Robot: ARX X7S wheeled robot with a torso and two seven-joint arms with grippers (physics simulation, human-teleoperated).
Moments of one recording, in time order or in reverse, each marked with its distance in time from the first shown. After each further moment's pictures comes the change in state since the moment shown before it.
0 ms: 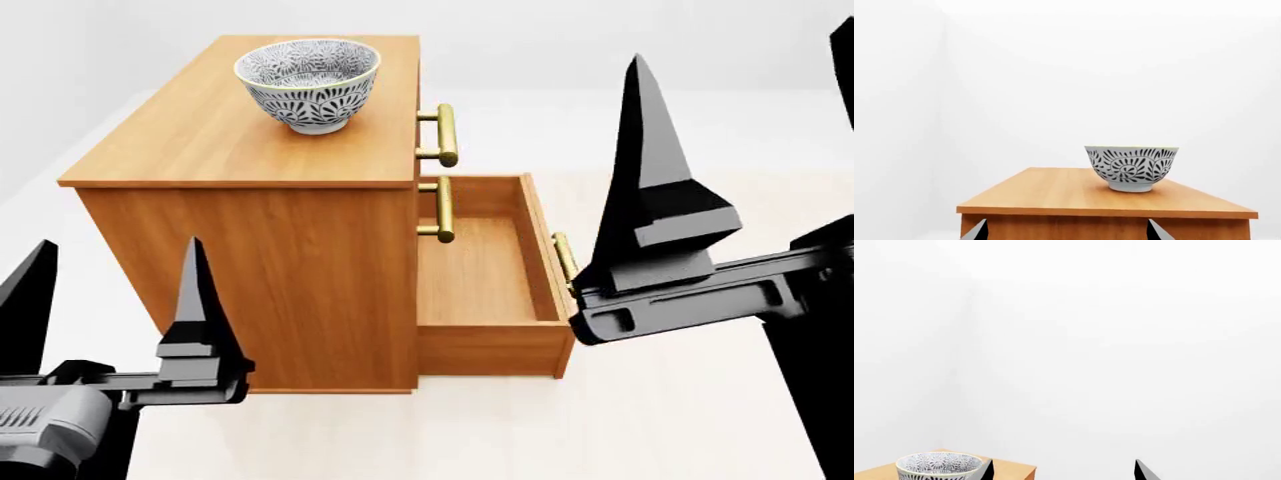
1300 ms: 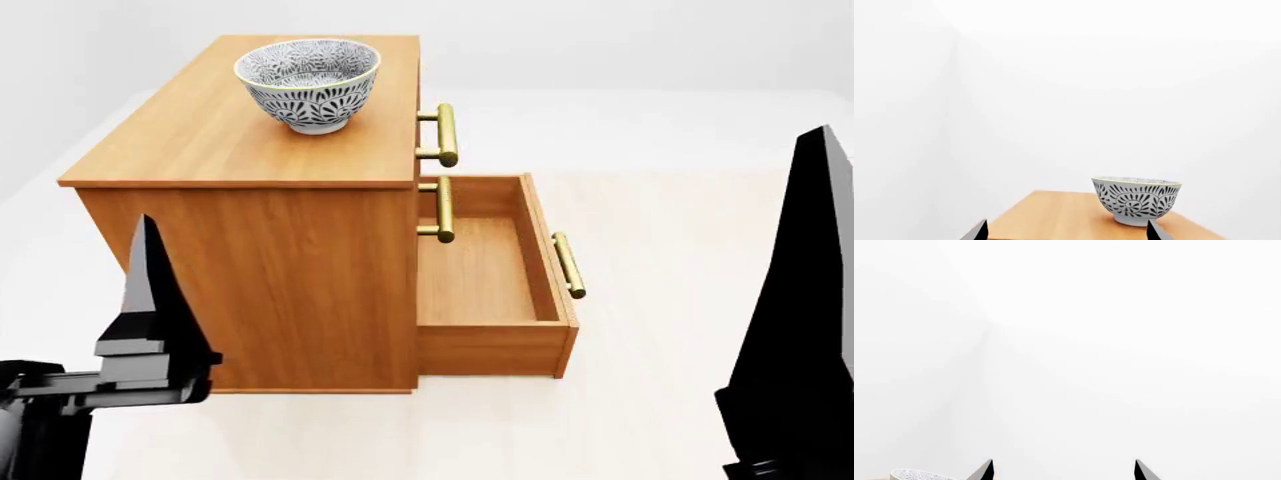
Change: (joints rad) left arm -0.007 -0.141 -0.011 0.077 -0.091 0.071 -0.155; right arm -0.027 -0.014 0.674 -0.003 0.600 0.370 0.005
